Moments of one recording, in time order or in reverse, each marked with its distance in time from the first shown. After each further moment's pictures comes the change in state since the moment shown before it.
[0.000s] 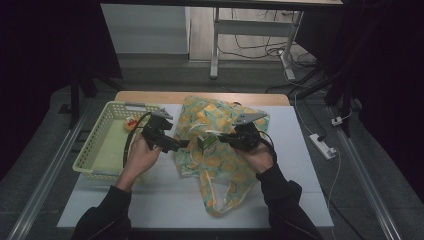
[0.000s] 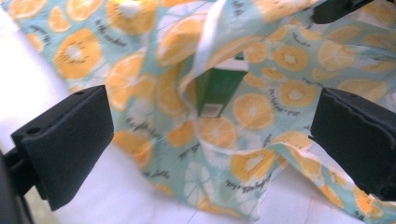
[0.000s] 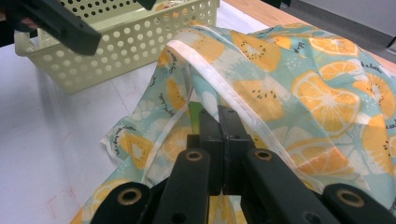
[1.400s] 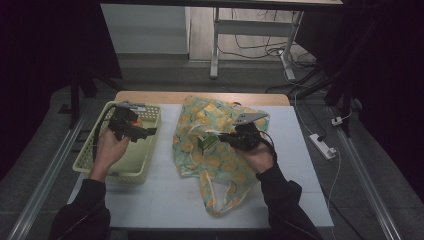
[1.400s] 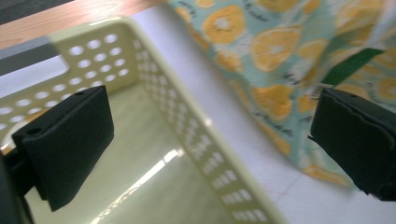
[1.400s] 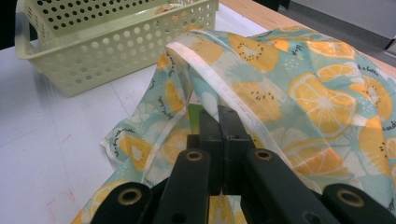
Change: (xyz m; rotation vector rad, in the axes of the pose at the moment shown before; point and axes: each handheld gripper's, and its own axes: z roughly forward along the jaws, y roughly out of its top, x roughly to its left) left arm 0.082 -0.035 -0.044 -0.004 0.174 -0.107; right arm 0.000 0.000 -0.001 -0.012 -0.003 0.001
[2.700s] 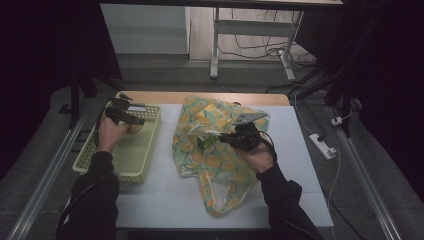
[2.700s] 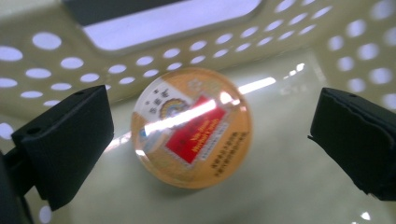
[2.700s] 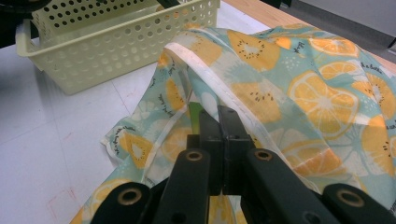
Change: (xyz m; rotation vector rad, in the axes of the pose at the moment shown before) left arm 0.094 0.000 0.066 0.246 0.225 -0.192; right arm -0.001 0.000 0.001 0.008 0.007 0.001
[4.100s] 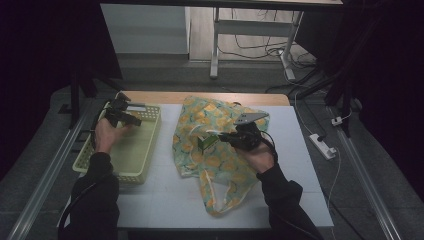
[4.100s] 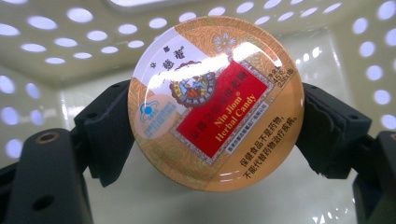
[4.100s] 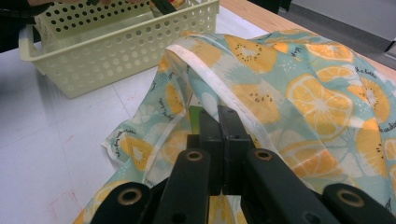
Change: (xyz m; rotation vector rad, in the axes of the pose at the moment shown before) left arm 0.000 -0.002 -0.009 0.069 0.008 -0.087; right arm 0.001 0.001 -0.004 -0.014 -0.004 -0.002
